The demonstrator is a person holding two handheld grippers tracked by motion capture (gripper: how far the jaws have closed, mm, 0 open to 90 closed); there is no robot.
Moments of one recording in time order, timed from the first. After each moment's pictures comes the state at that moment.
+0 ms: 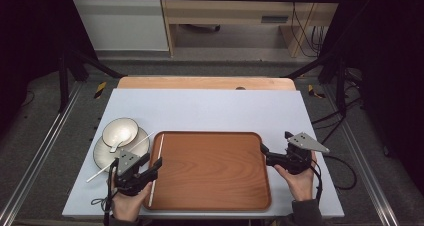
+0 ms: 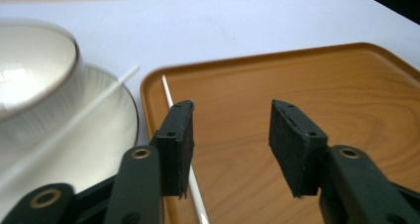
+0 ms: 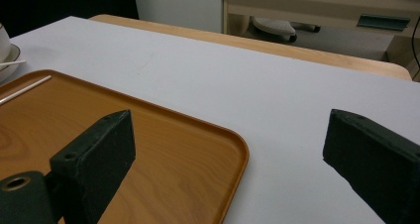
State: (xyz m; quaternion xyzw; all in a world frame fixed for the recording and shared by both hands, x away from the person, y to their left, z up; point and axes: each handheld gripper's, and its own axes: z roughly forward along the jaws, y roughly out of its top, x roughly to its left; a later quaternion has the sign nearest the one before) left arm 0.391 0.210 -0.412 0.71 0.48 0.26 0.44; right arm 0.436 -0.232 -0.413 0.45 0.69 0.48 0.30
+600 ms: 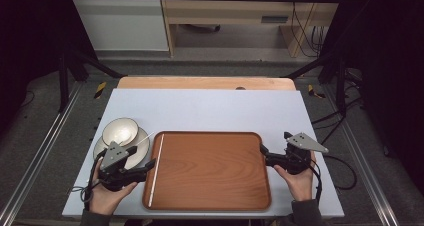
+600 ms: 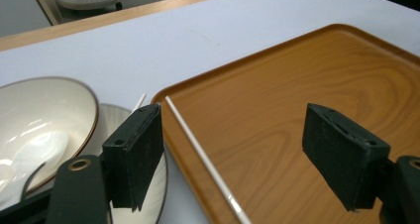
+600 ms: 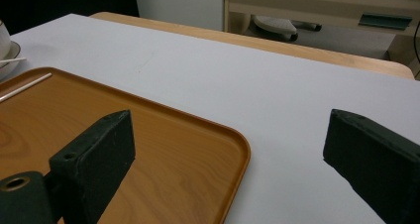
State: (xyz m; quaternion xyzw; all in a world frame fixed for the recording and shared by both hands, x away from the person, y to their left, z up) left arm 0.397 0.254 -0.404 0.76 0.41 0.24 0.44; right arm 0.436 -0.231 -0.415 0.45 0.70 0.48 0.29
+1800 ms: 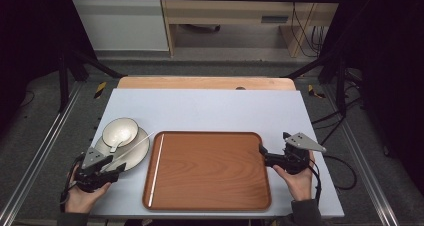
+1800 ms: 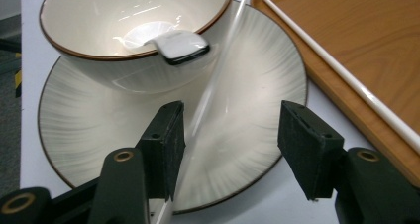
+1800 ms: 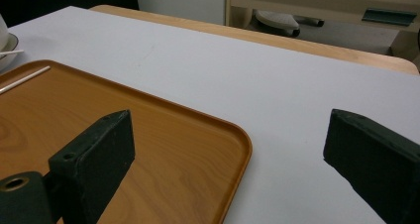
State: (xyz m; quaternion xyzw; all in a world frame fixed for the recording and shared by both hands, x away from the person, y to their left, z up) left arm 0.416 0.327 -0.445 0.78 0.46 0.25 0.34; right arm 0.439 -0.230 -0.418 0.45 0.70 0.47 0.29
